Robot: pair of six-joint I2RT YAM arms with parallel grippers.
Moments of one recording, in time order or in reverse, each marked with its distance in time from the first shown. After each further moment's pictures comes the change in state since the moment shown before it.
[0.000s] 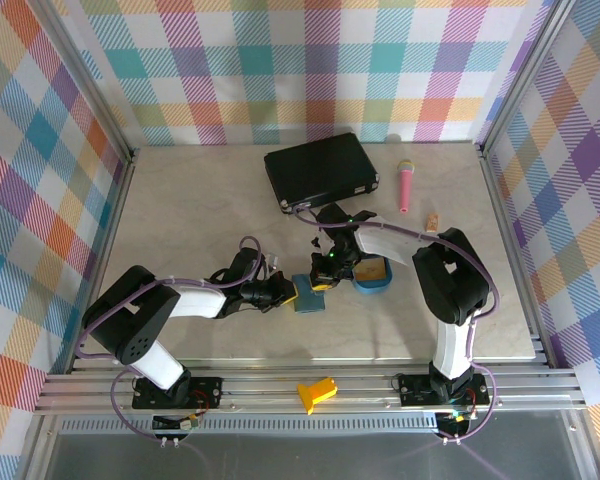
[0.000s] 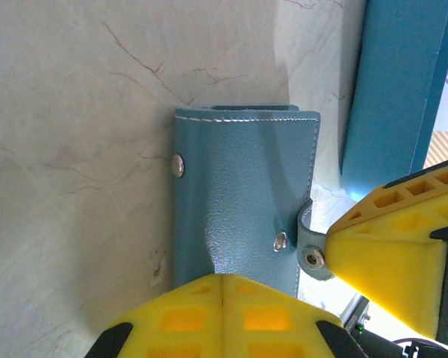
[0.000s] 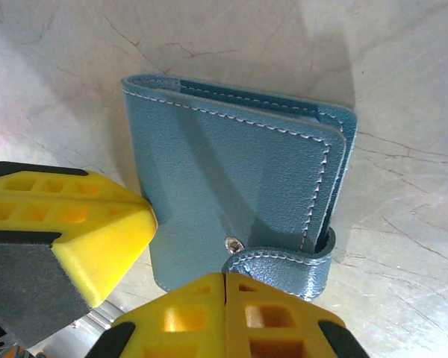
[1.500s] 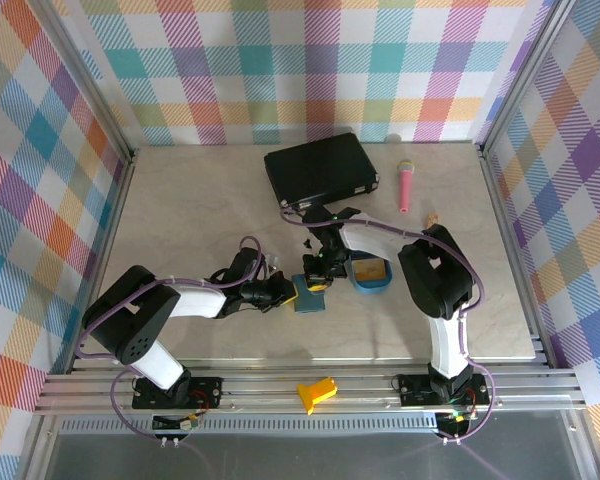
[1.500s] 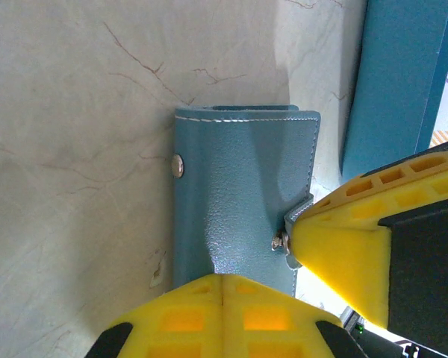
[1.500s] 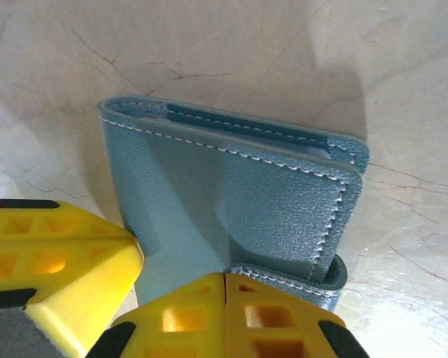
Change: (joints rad) left arm 0.000 0.001 0.001 0.000 0.001 0.000; right arm 0.055 0.097 0.129 -0.101 0.105 0.009
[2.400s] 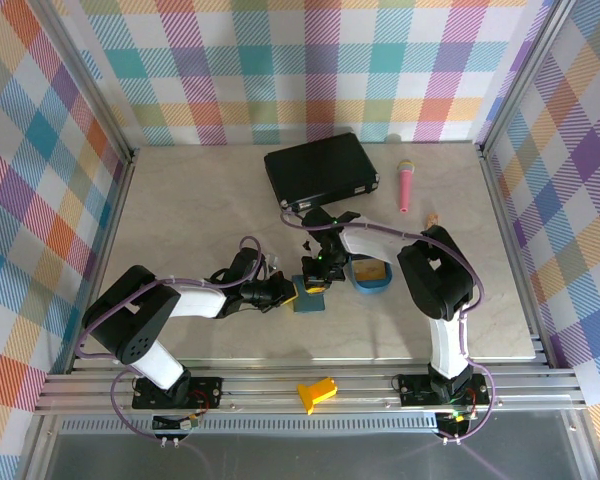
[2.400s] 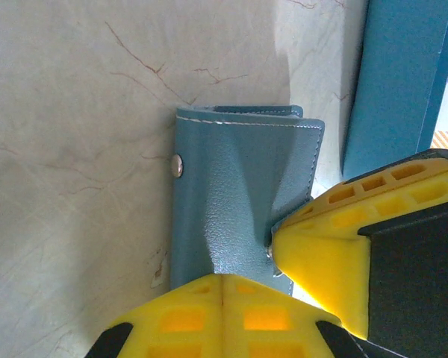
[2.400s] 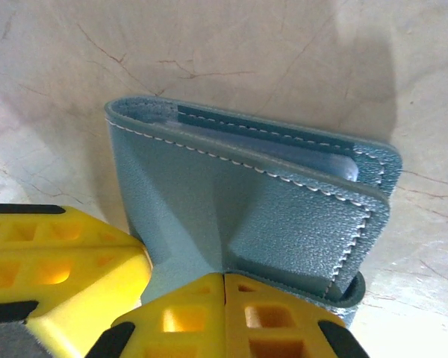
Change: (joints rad) left arm 0.000 0.001 0.000 0.000 -0.001 0.000; right arm 0.008 -0.008 -0.050 0.070 -0.020 0.031
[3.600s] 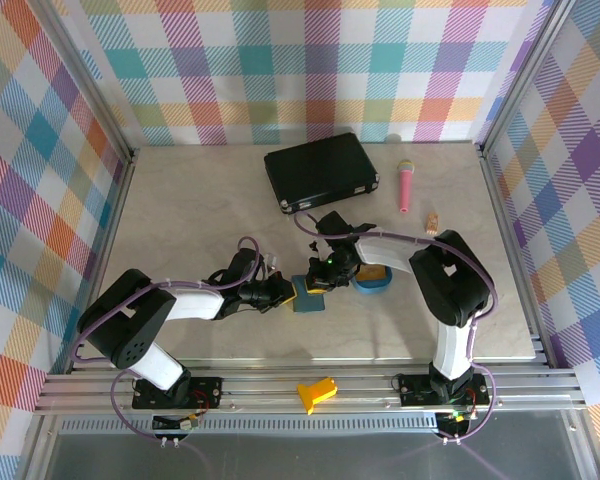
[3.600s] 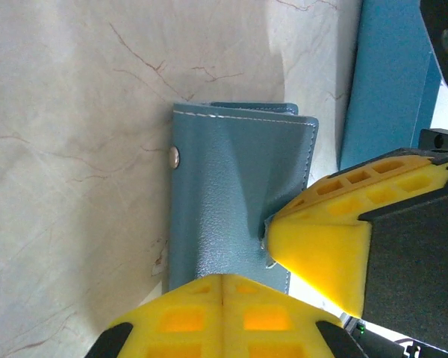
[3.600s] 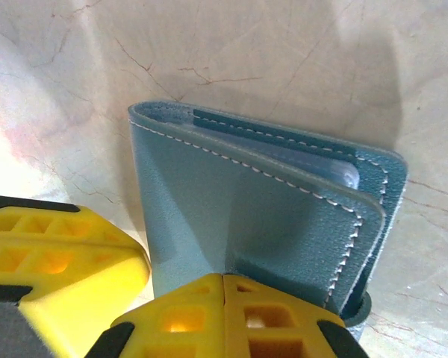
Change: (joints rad) left arm 0.000 -0.033 -0.012 -0.018 -0.013 0.005; right arm -0.046 -0.100 -0.225 0.275 -0.103 0.029
